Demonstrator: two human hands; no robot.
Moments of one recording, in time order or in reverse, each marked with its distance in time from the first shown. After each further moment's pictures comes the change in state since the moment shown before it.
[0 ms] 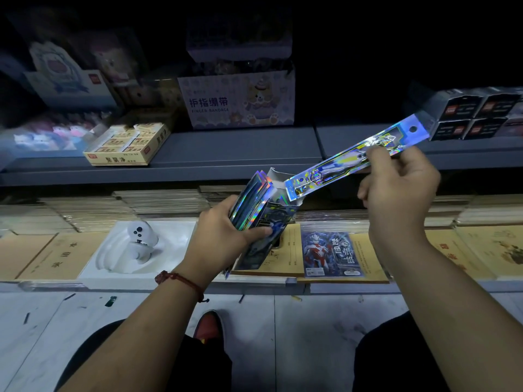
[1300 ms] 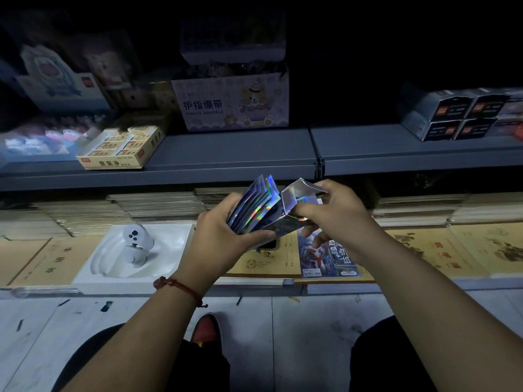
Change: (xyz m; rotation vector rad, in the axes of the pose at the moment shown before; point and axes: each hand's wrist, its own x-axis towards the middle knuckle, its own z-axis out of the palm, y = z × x) left_hand -0.011 0.015 -0.003 -0.080 -0.038 0.167; right_hand -0.022 0.006 0.009 -0.364 -0.657 0.507
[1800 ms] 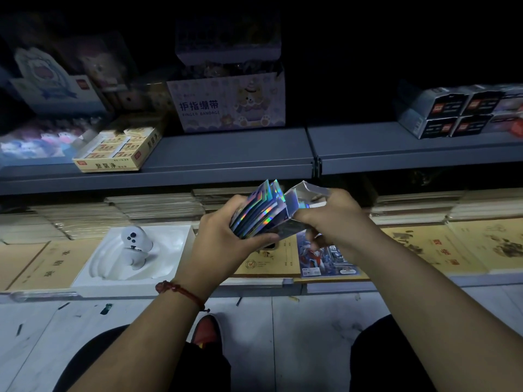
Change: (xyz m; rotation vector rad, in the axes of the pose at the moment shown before) left_hand -0.004 0.010 0.003 0.003 -0.007 0.108; right_hand -0.005 -0.002 0.003 -0.004 0.009 0.087
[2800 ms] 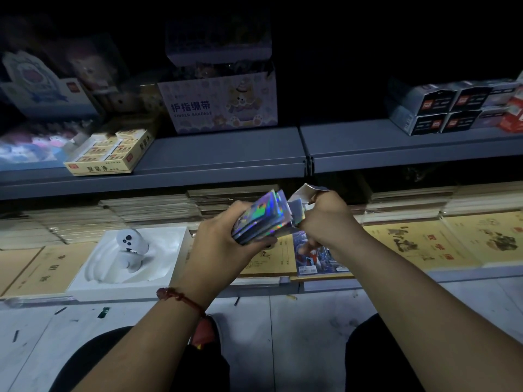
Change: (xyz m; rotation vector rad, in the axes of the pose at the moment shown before) left_hand -0.006 -0.005 0.010 0.099 0.005 0.089; right_hand -0.002 0.000 0.000 -0.183 0.031 0.058
